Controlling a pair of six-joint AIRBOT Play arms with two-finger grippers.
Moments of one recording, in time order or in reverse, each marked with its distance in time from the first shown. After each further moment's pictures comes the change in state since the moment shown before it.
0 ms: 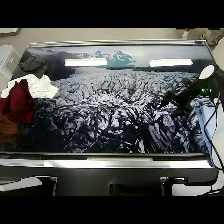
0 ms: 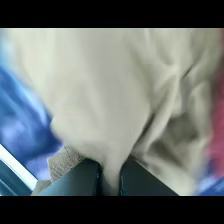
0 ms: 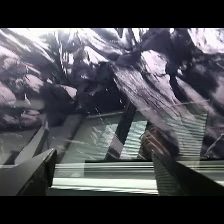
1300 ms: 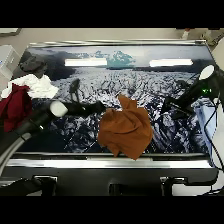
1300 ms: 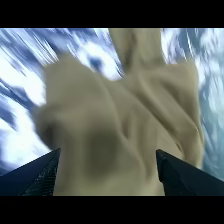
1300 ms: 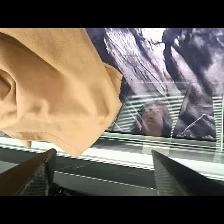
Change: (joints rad) left arm -1.396 0.108 -0.327 -0.388 0.365 -0.246; right arm 0.000 0.000 -0.004 -0.017 0.121 -0.173
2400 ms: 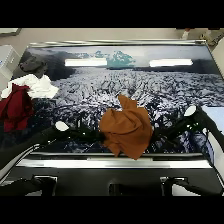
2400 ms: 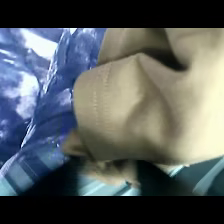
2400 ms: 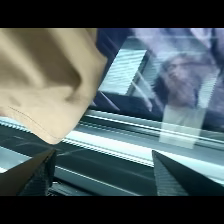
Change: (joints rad) left arm -0.004 -0.065 -0.430 -0.586 -0.045 0.466; right arm 0.000 0.191 -0.713 0.109 -0.285 -0.158
